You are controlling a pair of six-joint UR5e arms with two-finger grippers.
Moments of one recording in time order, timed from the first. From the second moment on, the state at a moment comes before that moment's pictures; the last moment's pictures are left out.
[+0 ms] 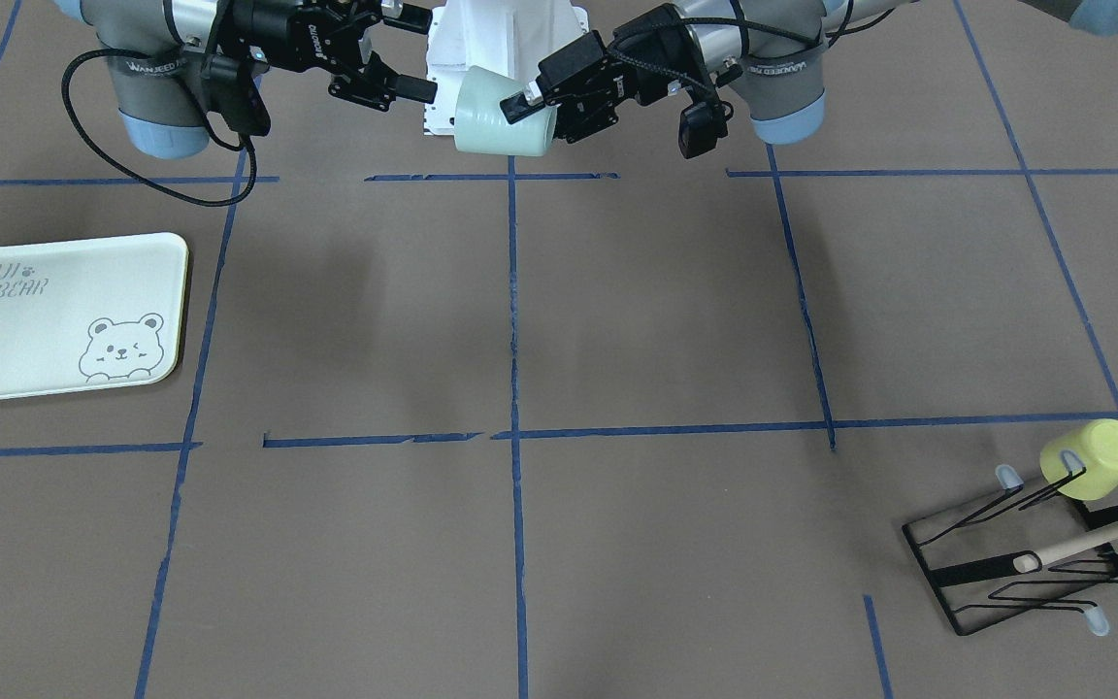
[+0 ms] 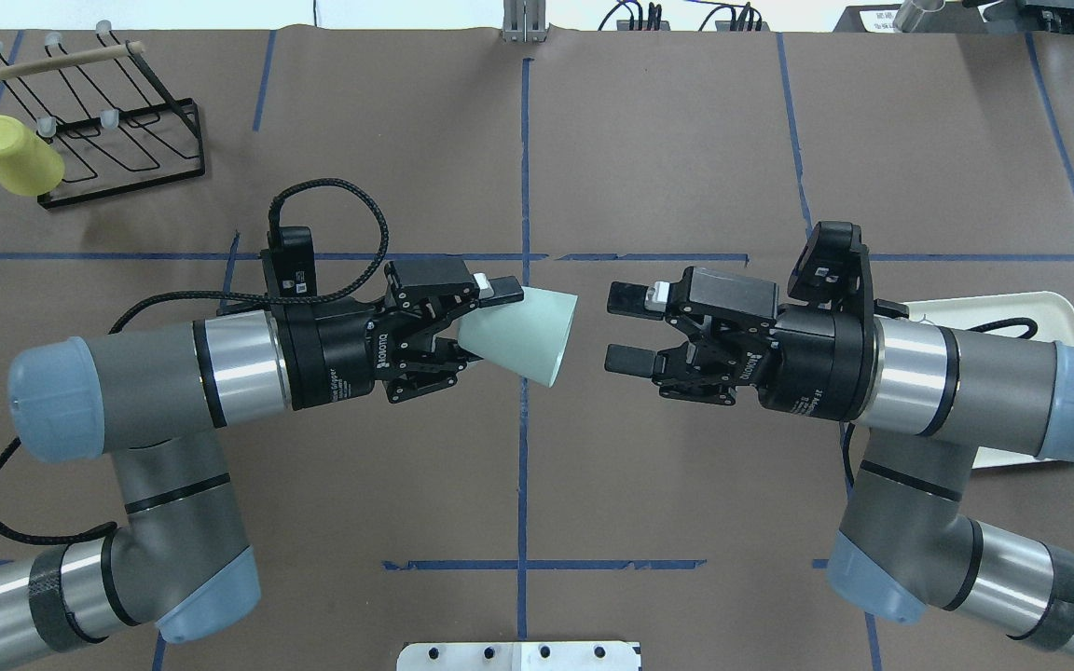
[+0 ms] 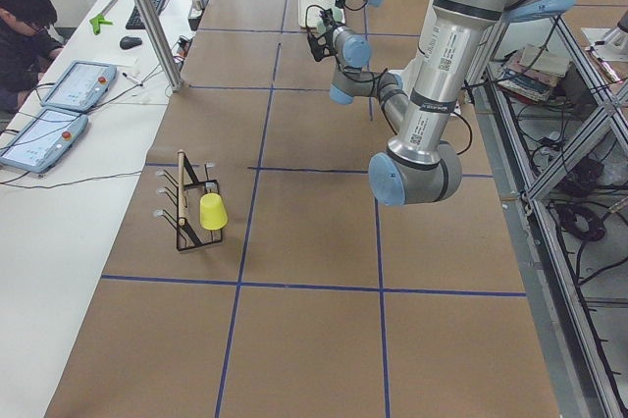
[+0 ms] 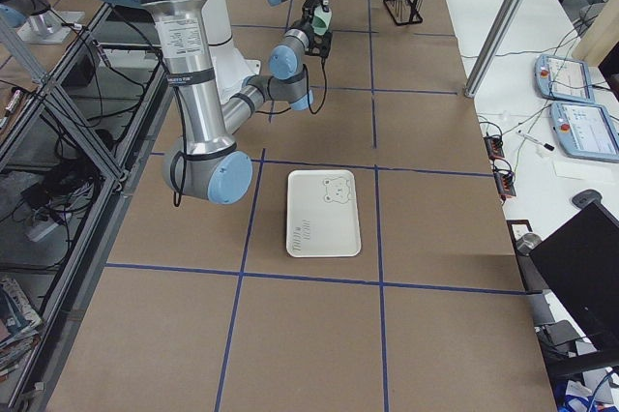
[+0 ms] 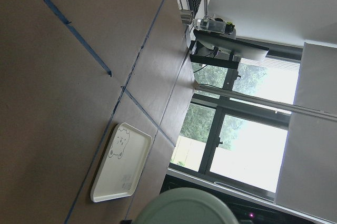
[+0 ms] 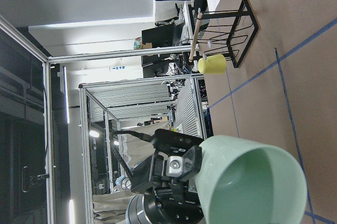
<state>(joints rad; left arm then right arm) -0.45 -2.00 -1.79 -2.96 -1.64 -2.10 0.49 -1.28 1.83 0.09 1.73 1.99</state>
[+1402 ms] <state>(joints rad) -0.43 -2.01 -1.79 -2.95 -1.64 -2.10 0.49 -1.17 1.76 0.03 1.70 2.00</state>
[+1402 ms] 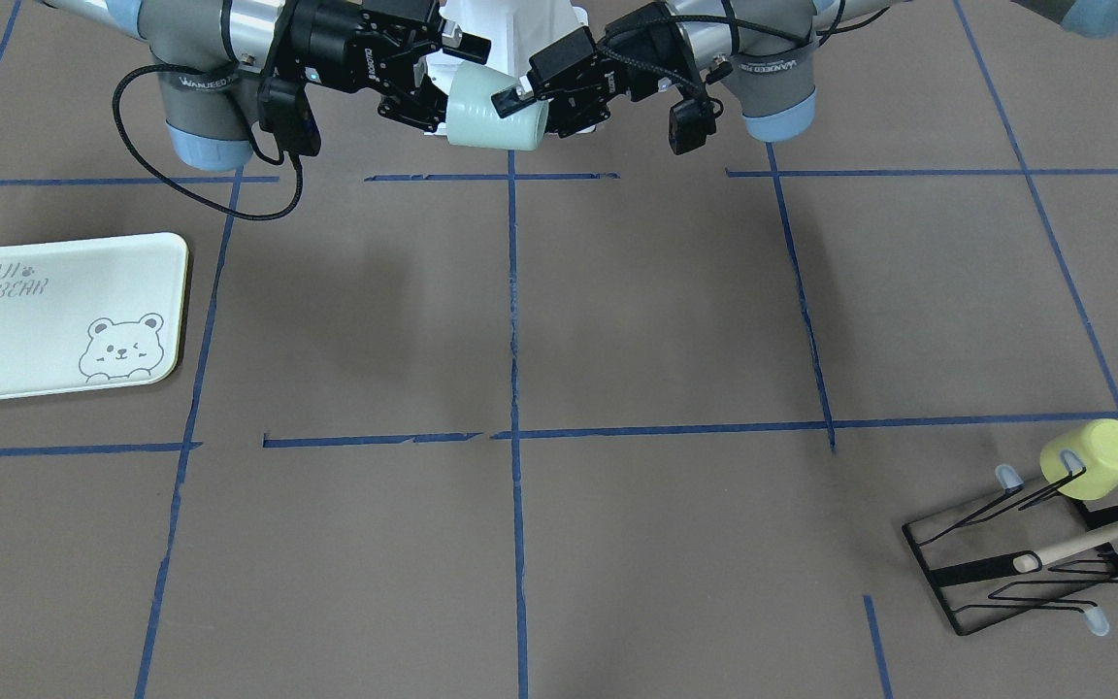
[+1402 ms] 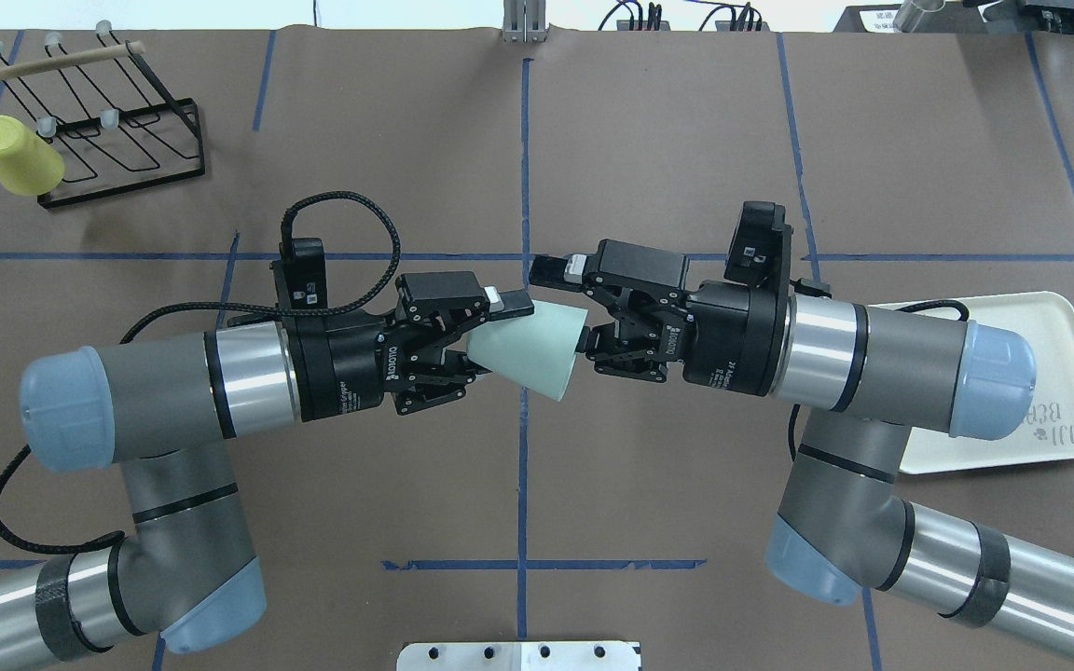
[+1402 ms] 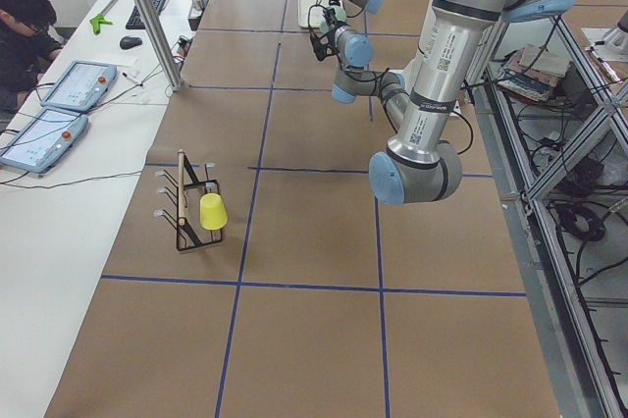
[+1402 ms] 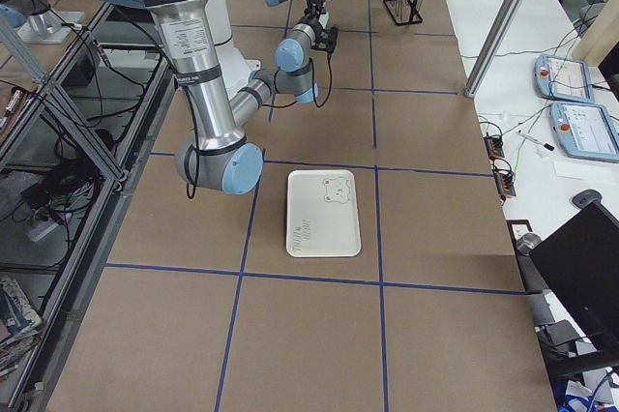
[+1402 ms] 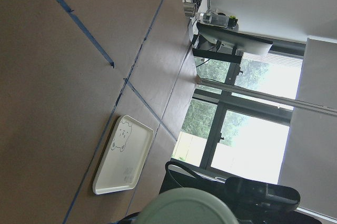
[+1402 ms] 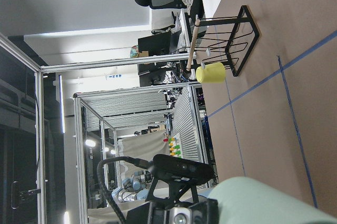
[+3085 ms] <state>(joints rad) -0.43 -2.00 -1.79 -2.95 -1.64 -2.09 0.48 -1.18 1.76 0.04 1.70 2.06</state>
